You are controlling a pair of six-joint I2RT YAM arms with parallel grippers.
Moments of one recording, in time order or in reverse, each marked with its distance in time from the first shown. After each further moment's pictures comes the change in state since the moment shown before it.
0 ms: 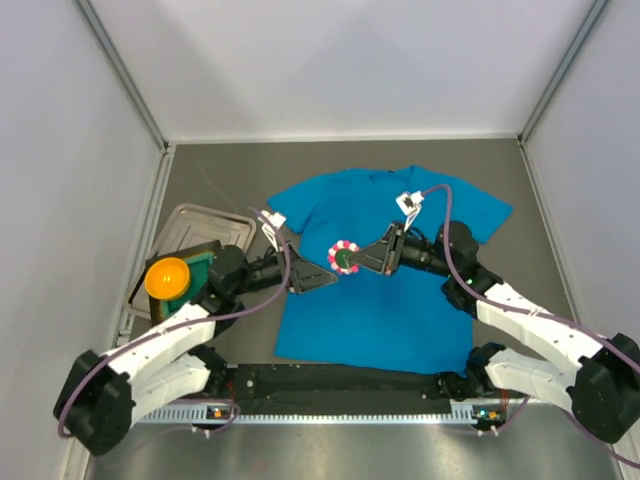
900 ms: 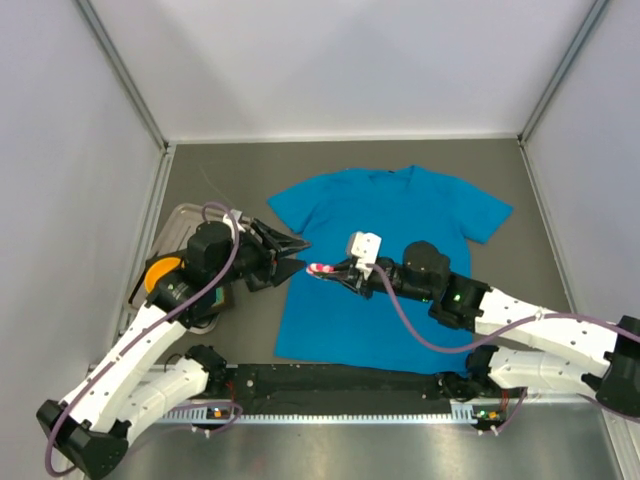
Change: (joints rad) left arm 0.075 -0.211 0.397 -1.075 -0.385 -0.489; right arm 0.404 -0.043 0.145 -0.268 0.381 -0.981
